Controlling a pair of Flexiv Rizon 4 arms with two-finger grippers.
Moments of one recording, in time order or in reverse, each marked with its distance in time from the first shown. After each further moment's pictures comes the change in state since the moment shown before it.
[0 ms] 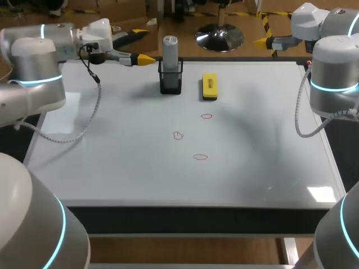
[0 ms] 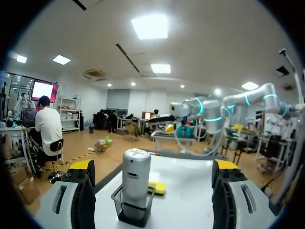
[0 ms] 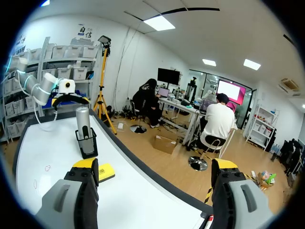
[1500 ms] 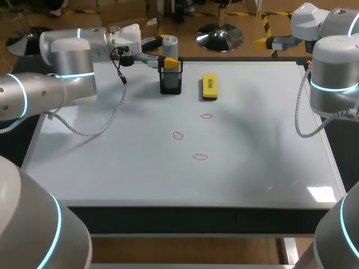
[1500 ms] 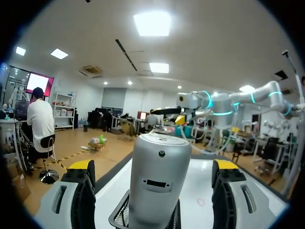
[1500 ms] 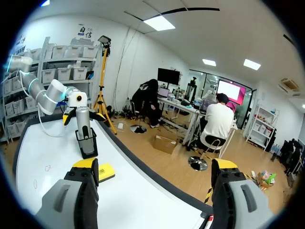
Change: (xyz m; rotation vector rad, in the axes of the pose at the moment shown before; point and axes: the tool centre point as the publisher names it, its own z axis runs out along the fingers) left arm -0.034 0.043 0.078 0.008 0.046 -0.027; right arm 0.000 0.000 0.000 0.000 0.000 0.000
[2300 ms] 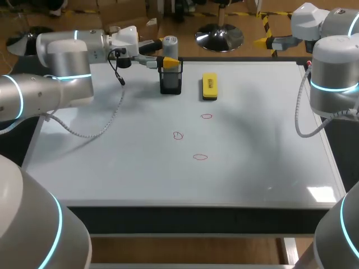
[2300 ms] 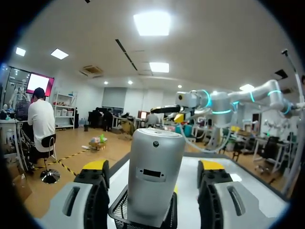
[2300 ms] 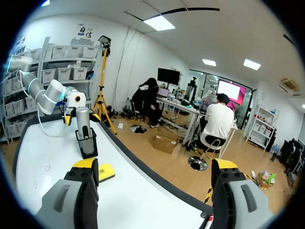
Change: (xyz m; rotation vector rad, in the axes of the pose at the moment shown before) left arm 0.004 0.004 -0.009 -0.007 -0.002 0.005; right arm 0.000 0.000 0.000 0.000 0.000 0.000
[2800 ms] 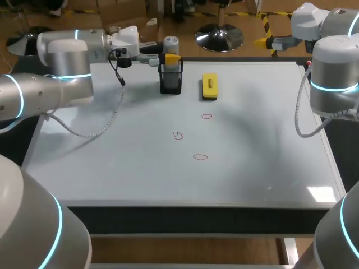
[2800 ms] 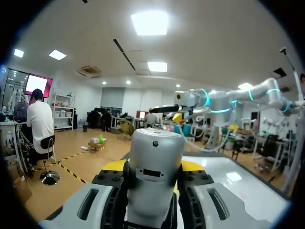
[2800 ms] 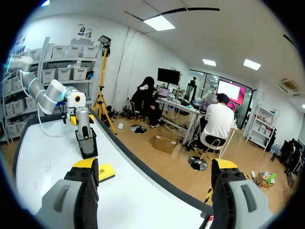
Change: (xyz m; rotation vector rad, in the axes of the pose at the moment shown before) left arm 0.002 0.000 0.001 -0.002 0.012 0.011; right arm 0.000 0.000 0.000 0.000 0.000 0.000
